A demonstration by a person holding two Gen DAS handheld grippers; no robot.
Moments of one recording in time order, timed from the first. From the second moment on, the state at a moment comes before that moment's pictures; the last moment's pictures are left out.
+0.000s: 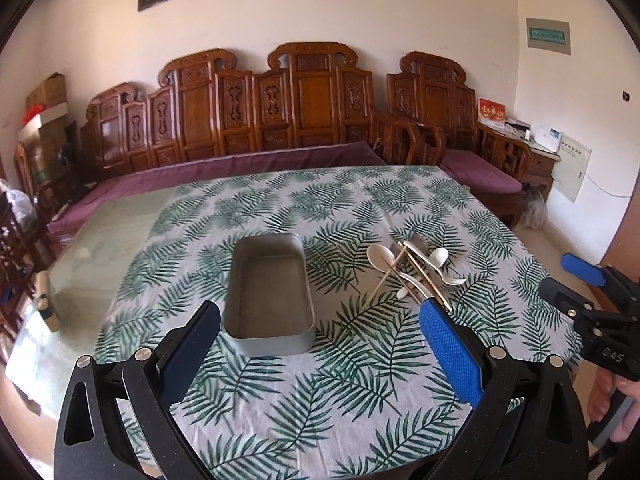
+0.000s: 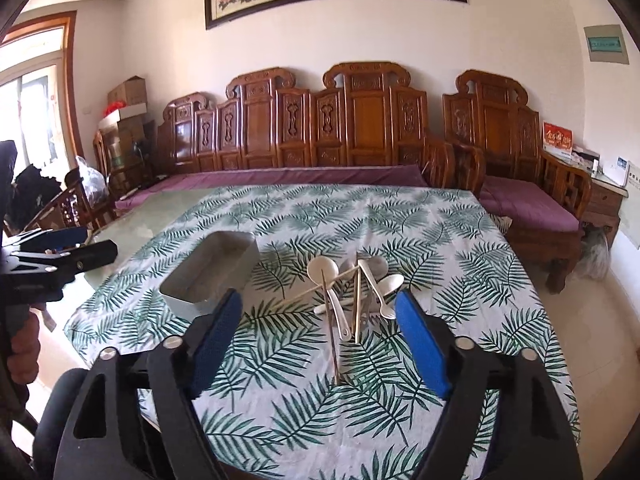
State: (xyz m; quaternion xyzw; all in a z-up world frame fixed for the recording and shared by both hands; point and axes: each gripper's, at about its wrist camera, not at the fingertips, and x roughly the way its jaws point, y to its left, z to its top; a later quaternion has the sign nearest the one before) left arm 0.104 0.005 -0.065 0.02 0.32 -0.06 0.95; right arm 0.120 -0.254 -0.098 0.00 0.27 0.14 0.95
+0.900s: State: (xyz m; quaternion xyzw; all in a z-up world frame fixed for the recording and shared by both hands) left arm 0.187 -0.019 -0.157 0.03 0.43 -0.11 0.90; right arm 0.249 -0.214 -0.254 -0.06 0.44 0.22 0.87
